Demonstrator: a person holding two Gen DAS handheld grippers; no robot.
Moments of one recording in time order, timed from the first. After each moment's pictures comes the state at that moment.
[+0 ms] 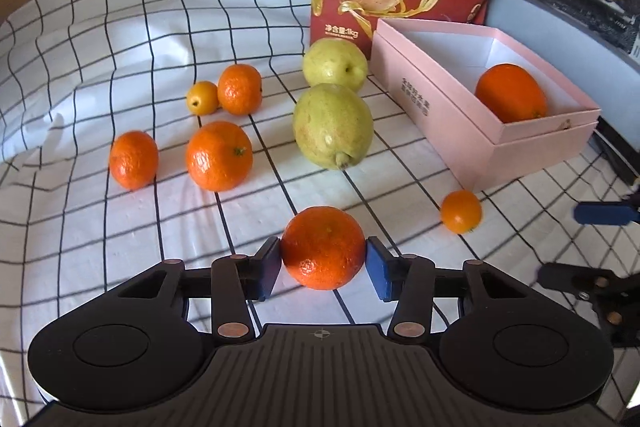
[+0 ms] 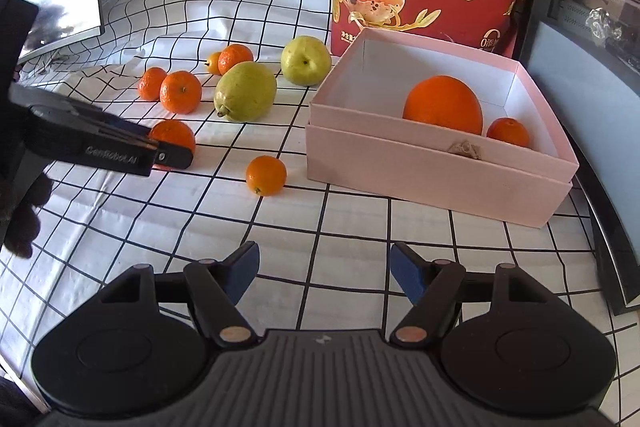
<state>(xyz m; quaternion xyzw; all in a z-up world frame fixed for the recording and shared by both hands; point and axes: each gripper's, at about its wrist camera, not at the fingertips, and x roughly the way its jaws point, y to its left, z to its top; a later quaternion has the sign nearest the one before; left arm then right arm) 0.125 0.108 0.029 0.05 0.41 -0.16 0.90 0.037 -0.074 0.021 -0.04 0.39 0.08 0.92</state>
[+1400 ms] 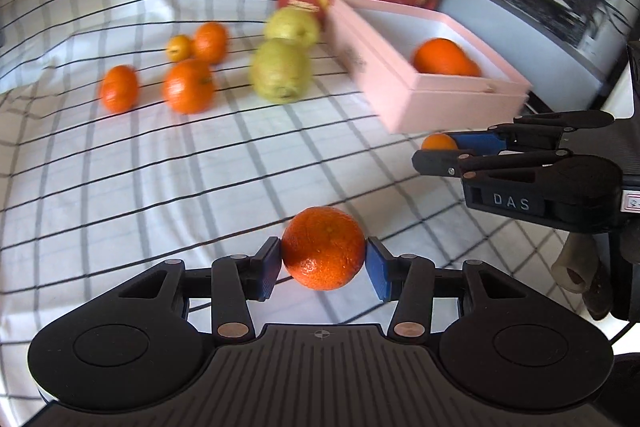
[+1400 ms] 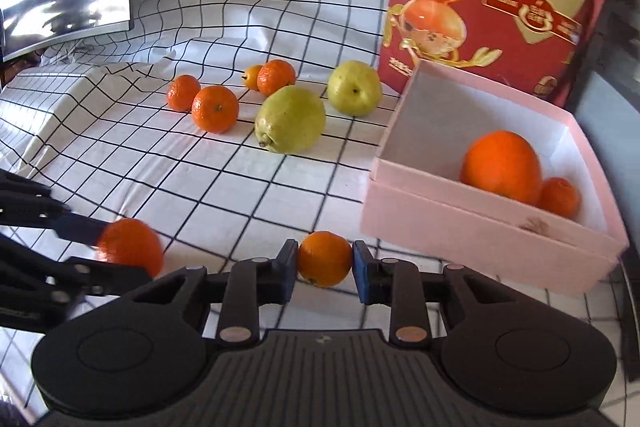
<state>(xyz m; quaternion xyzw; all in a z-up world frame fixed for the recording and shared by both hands) 0.060 0.107 0.038 0.01 0.43 -0.21 0.88 0.062 -0.041 0.029 -0.07 0.37 0.12 0.92</state>
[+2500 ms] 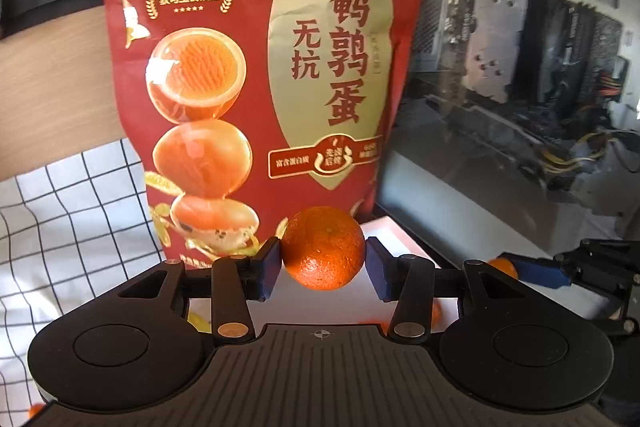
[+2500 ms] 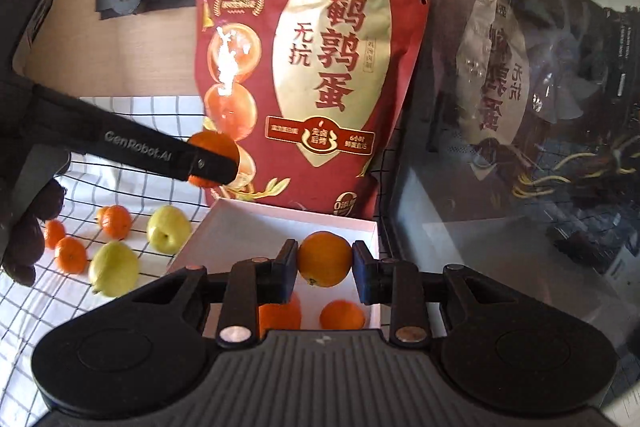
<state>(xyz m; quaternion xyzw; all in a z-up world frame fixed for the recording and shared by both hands) 0.239 -0.040 0.151 0.05 0.30 -0.25 0.92 0.101 -0.179 0.126 -0.05 0.26 -0.01 0.96</state>
